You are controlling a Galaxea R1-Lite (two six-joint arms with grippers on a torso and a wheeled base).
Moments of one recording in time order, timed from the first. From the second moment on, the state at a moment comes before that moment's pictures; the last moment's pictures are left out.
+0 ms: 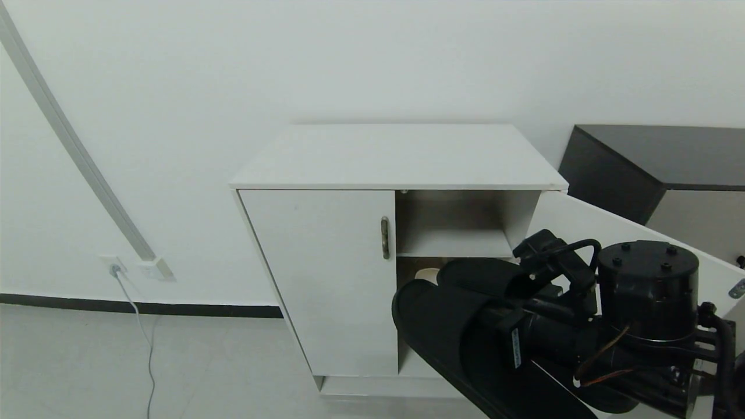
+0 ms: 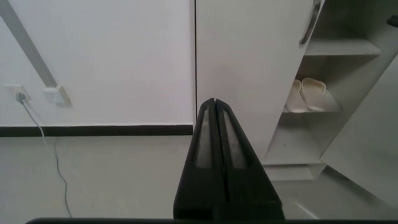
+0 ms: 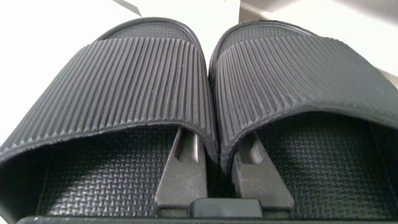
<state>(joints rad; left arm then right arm) 0.00 0.00 0.00 0.00 0.00 0.01 0.78 1.61 -0.60 -0.71 -0.10 0.09</state>
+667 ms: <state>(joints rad) 0.00 0.00 0.00 0.00 0.00 0.01 0.78 1.63 -0.59 -0.73 -0.10 0.09</state>
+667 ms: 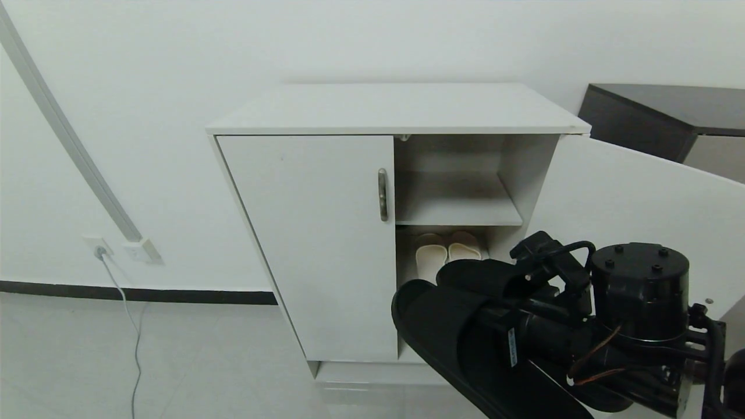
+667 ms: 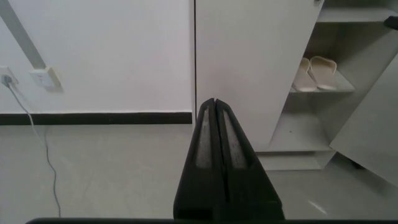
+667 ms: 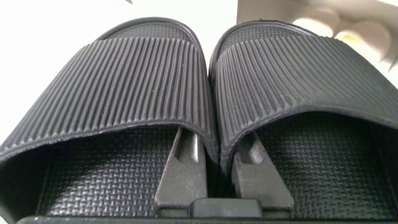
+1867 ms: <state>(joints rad) 0.00 0.00 0.00 0.00 0.00 0.01 0.76 1.63 -0.58 -0.80 -0.11 0.07</state>
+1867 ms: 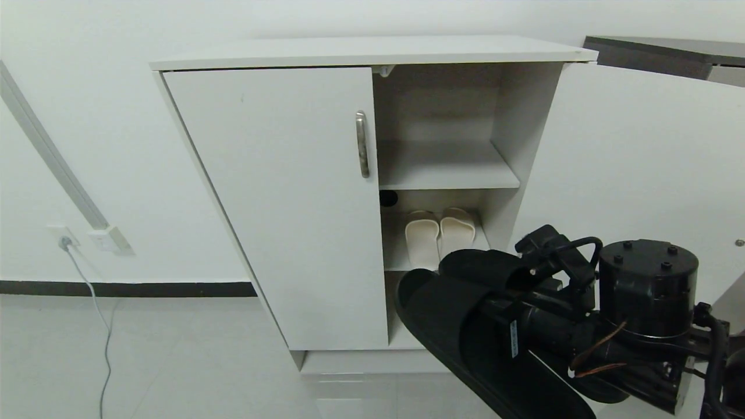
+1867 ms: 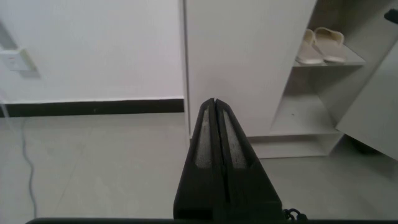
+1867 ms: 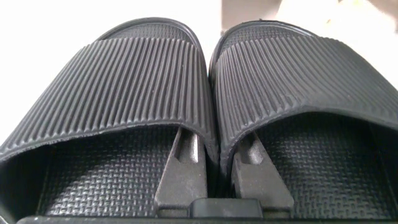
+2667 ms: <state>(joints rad) 0.00 0.00 0.00 0.00 0.00 0.01 0.92 1.79 -0.99 -0.52 -0.75 0.15</state>
